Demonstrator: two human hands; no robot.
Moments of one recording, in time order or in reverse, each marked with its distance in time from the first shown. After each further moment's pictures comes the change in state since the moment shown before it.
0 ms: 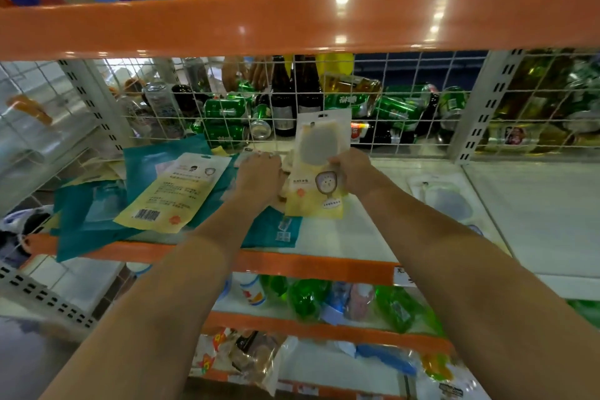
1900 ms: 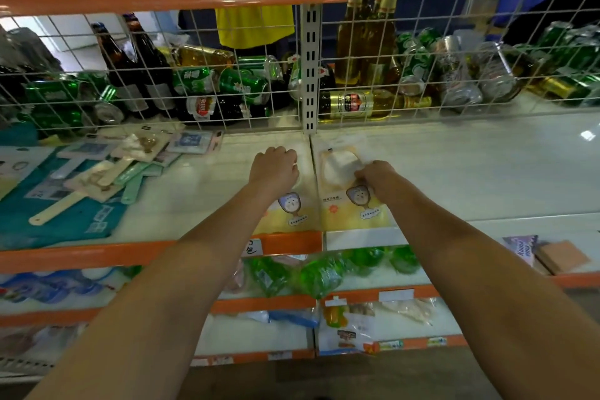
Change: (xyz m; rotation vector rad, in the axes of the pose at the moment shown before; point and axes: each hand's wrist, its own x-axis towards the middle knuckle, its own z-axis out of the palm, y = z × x) left_hand 0.005 0.337 -0.001 -0.189 -0.070 0.241; right_hand -0.029 0.155 -0.336 -0.121 0.194 0.285
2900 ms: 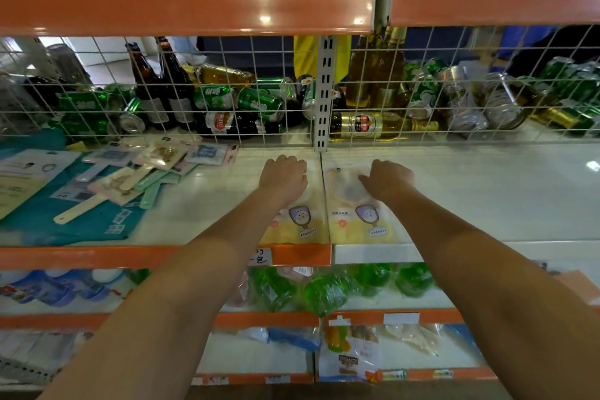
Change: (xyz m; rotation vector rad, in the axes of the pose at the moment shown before) left_hand -0.006 -0.003 -0.019 0.093 0.014 0.033; right_hand -0.032 -0.029 -0.006 -1.093 0.316 -0.319
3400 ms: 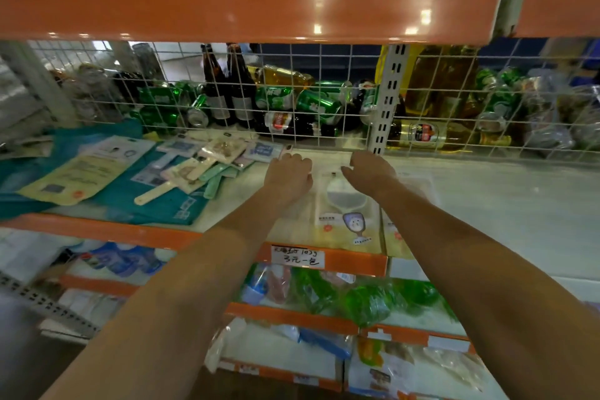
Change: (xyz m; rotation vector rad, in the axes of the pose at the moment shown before) left_hand -0.031 -0.082 -0.011 0.034 -0.020 -0.154; right_hand 0.013 -0.125 -0.004 0.269 -0.001 -0.321
